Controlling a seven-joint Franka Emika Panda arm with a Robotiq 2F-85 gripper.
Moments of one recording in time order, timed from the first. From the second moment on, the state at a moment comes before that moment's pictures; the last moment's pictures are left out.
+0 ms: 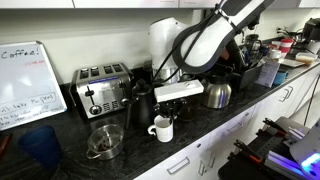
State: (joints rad) arm 0.48 0.24 0.37 -2.13 0.00 2.26 1.12
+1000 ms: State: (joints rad) arm 0.34 -0.18 0.30 -2.21 0.28 2.19 0.92
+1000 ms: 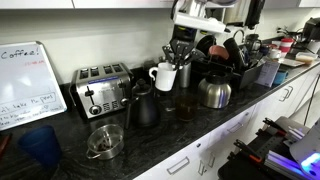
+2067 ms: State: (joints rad) arm 0.19 -0.02 0.28 -2.27 0.02 2.30 1.15
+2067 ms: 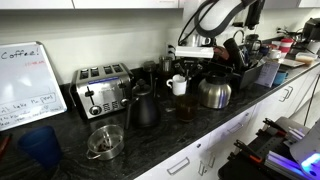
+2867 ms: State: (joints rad) arm 0.19 0.03 0.26 -2.23 0.02 2.30 1.22
